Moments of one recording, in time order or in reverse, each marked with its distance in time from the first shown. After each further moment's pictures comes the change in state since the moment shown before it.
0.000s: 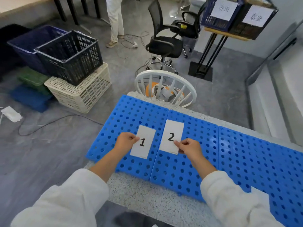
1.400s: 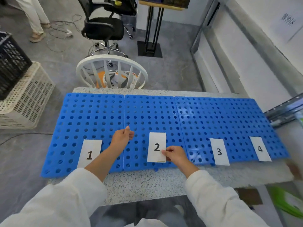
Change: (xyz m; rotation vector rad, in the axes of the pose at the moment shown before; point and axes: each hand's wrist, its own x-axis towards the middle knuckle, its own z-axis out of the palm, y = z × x) left_hand -0.018 0.043 0.115 -0.130 -0.268 0.039; right_hand -0.063 0.110 -0.047 -0.001 0.114 0.244
